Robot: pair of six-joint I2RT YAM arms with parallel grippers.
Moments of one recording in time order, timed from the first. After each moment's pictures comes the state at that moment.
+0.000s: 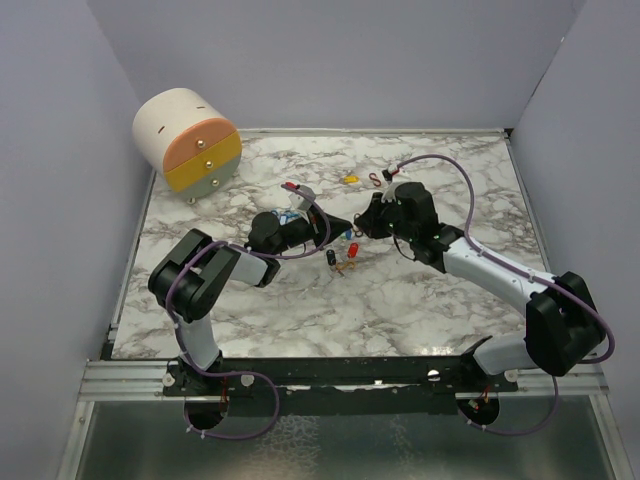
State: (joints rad) left arm -0.54 1.80 0.66 1.31 0.63 -0.47; right arm 0.58 1.40 0.88 0.06 -0.07 0.43
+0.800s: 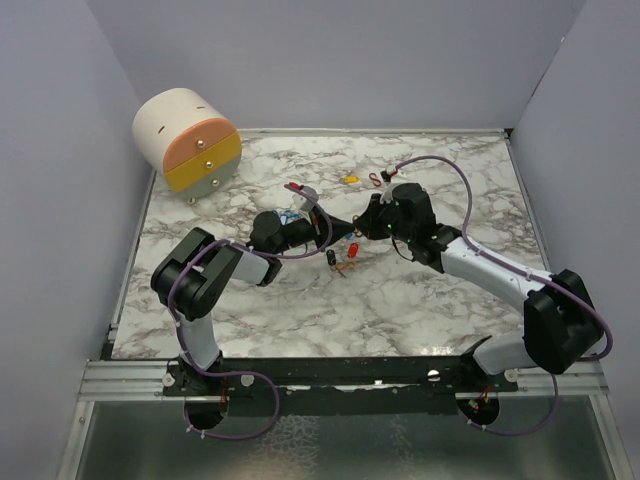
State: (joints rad) left arm -0.55 1.82 0.67 1.33 0.68 -0.49; right arm 0.59 1.41 0.88 0.06 -0.07 0.44
